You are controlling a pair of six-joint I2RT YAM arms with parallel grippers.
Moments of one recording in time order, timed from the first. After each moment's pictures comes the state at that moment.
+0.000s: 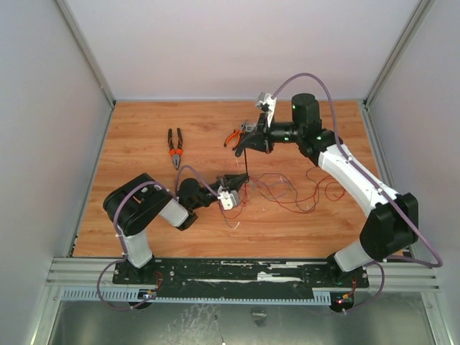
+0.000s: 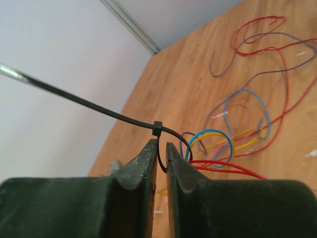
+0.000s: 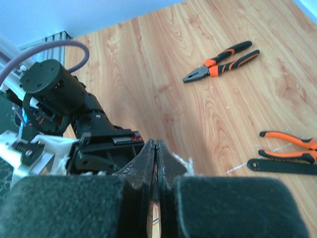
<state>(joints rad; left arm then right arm) -0.71 1.79 0.44 1.51 0.48 0.74 0.44 1.53 1.35 -0.17 -0.95 -0.10</state>
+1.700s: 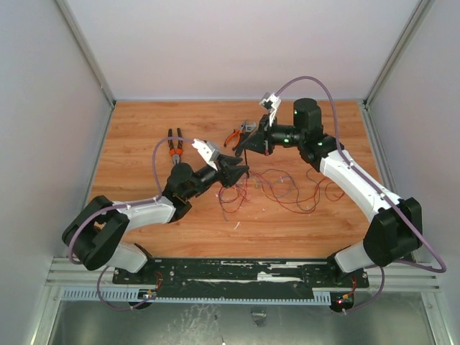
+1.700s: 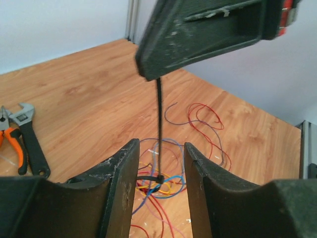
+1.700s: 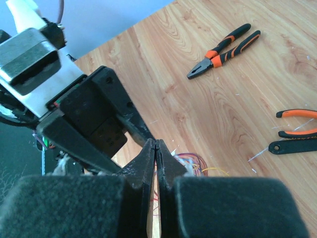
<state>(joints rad) -0.69 1.40 0.53 1.03 0.27 -0.23 0.45 1.46 1.24 -0.08 -0.84 0.11</state>
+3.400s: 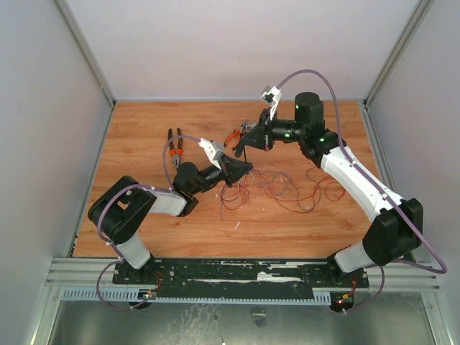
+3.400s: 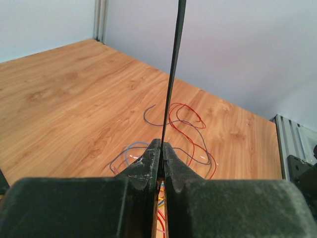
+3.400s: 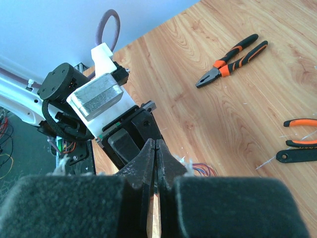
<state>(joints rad) -0.65 1.67 0.58 1.31 0.43 -0.33 0.45 1.47 1.31 -0.12 -0.87 0.17</state>
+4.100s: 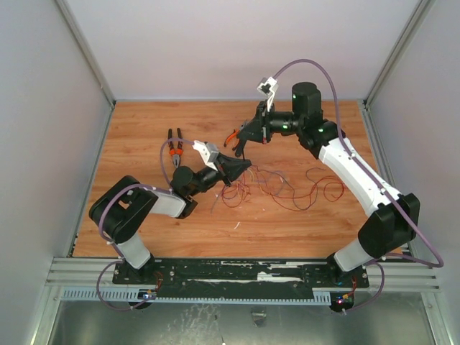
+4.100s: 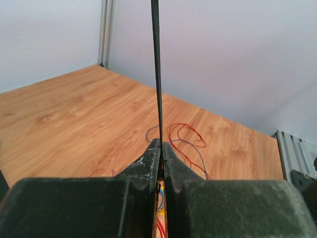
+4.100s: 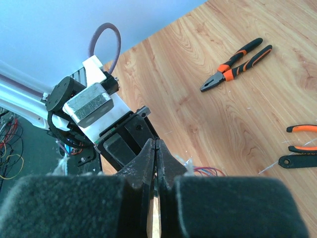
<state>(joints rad) -0.65 1.68 0.55 1.45 0.42 -0.34 0.45 1.52 1.46 -0.22 -0.88 0.17</state>
